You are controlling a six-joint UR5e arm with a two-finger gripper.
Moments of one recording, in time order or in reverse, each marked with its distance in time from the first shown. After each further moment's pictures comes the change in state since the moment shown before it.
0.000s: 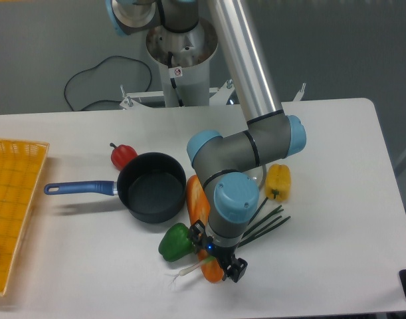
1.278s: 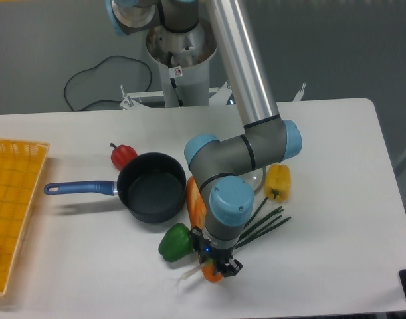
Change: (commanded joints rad) arm -0.006 0.005 -0.014 0.002 0.014 -0.051
